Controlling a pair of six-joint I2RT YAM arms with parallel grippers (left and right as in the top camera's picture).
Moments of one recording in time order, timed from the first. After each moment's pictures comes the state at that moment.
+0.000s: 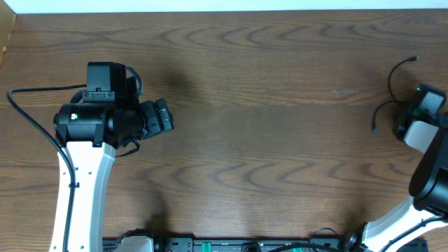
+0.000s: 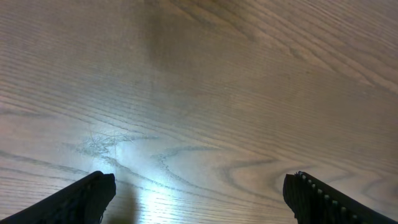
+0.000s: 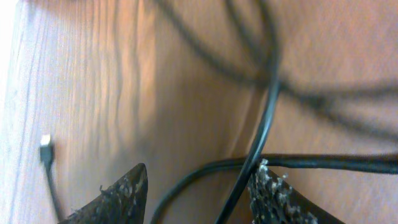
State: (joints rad) left arm -0.01 1.30 1.36 -1.26 0.17 -0.32; right arm -0.46 1.93 0.89 0.23 0.38 1.23
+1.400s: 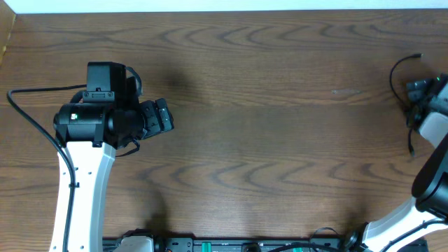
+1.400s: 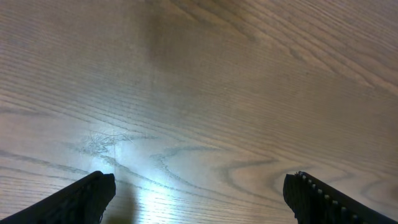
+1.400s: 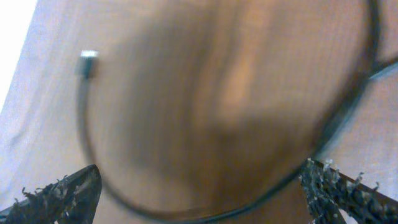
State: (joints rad) left arm -0.01 1.30 1.36 -1.26 0.17 -0.33; right arm -0.49 1.91 1.04 0.08 0.14 0.85
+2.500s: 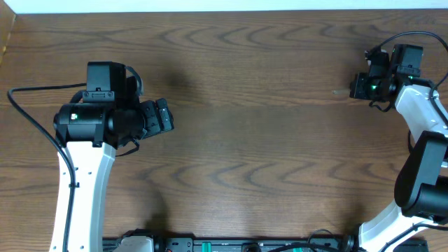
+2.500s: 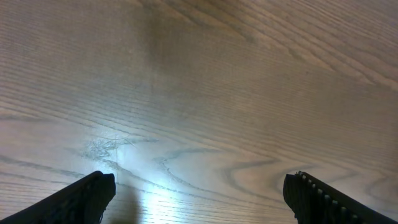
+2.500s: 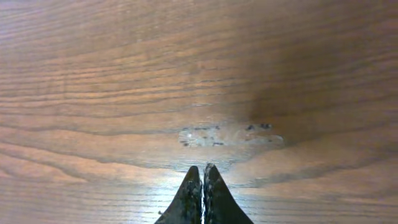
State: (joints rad) left arm -0.01 1.30 1.36 -1.26 0.17 -0.30; right arm -0.22 1.86 1.25 -0.44 -0.32 -0.04
